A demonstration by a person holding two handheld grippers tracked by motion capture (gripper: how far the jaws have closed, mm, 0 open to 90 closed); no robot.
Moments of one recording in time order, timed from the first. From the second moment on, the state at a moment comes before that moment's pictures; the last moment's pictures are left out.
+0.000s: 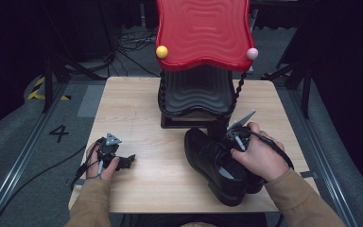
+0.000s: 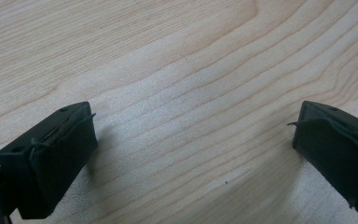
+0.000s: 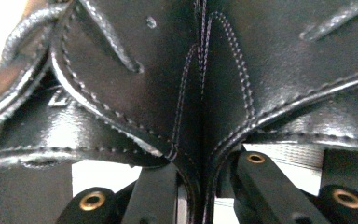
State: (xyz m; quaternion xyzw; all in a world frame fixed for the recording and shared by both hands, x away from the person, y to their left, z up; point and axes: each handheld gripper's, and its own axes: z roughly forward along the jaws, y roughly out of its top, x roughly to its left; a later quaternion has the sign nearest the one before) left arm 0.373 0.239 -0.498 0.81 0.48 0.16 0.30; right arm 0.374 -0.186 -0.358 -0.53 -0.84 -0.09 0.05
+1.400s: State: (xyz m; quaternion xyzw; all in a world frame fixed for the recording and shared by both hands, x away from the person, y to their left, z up) left arm 0.373 0.239 -0.498 0.81 0.48 0.16 0.30; right arm 0.343 -0.210 -0.198 -0.50 -0.86 -0.12 0.03
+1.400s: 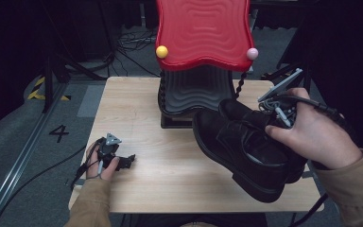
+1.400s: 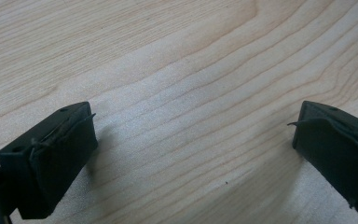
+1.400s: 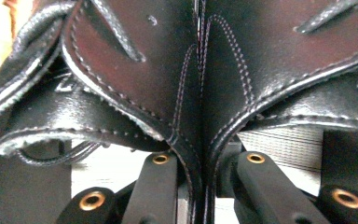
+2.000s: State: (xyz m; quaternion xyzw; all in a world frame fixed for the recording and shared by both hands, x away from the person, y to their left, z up) left arm 0.373 0.240 -0.497 0.81 0.48 0.16 0.30; right arm 0.343 -0.217 -0.129 -0.49 -0.86 -0.14 0.02
